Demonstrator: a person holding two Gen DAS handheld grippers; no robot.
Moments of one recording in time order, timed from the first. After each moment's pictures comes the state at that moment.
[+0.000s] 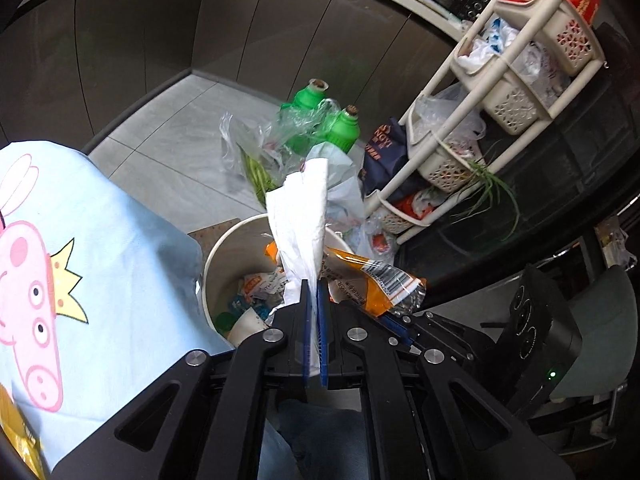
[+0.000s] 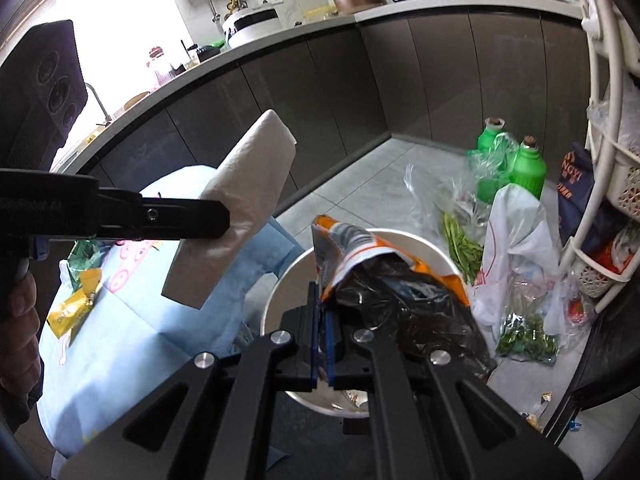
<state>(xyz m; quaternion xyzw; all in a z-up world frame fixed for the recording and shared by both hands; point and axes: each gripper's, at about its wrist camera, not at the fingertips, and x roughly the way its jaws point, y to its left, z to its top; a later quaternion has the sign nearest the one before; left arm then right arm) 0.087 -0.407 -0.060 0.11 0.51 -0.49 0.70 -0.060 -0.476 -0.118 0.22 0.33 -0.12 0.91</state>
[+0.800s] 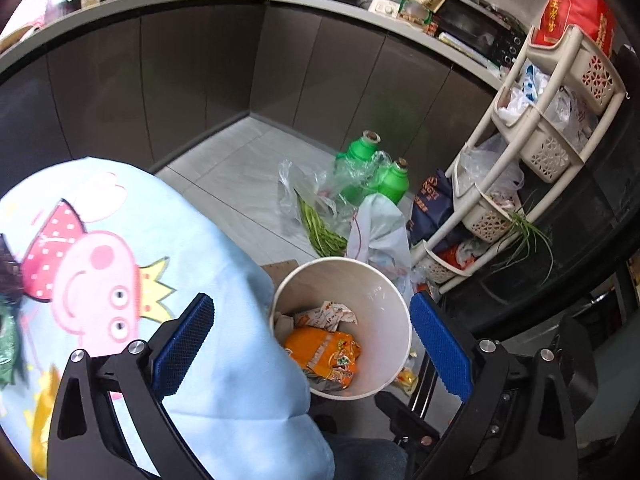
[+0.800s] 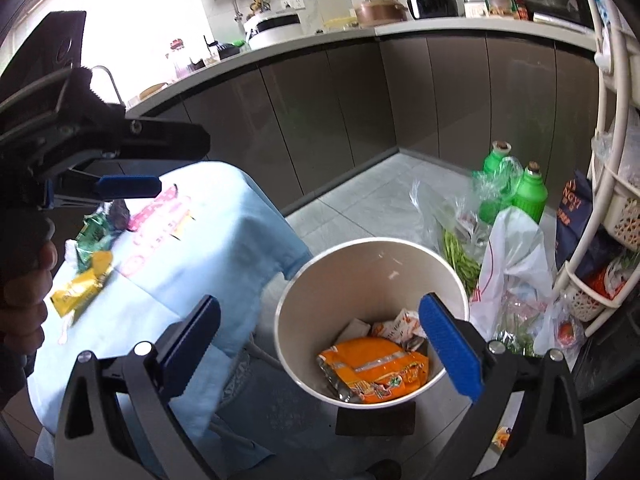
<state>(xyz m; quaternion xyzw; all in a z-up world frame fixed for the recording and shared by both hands) 0.094 -0.356 -0.021 0.08 0.44 -0.41 0.80 -0.073 -0.447 -0.093 0.17 0.31 -0.11 0.93</state>
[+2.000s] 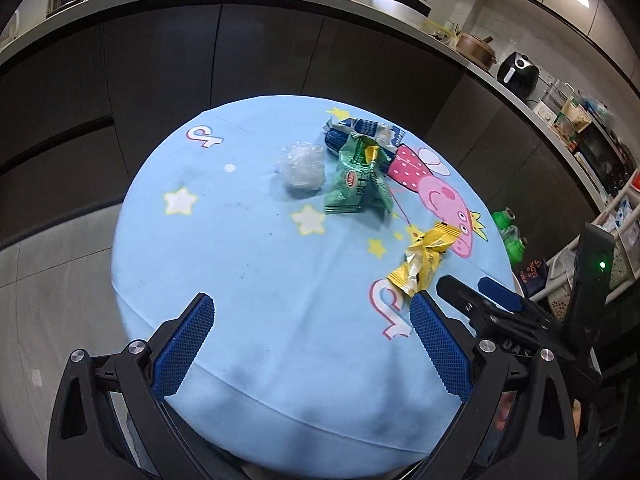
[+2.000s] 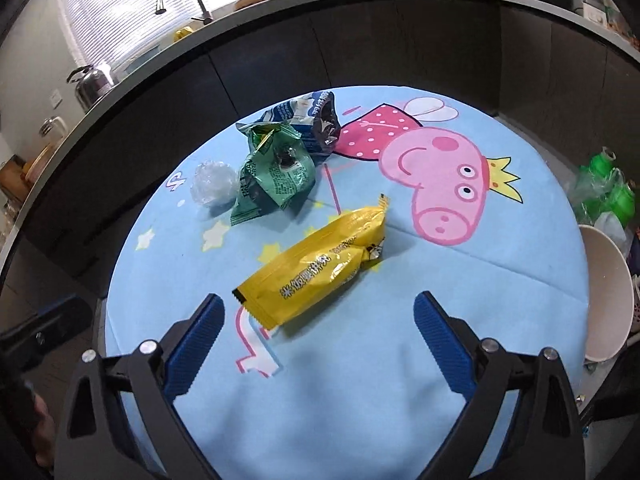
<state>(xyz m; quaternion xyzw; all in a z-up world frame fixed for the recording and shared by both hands) 0.076 0.036 -0.015 -0.06 0.46 -0.17 0.87 0.055 -0.180 -0.056 0.15 0.43 0.00 0.89</state>
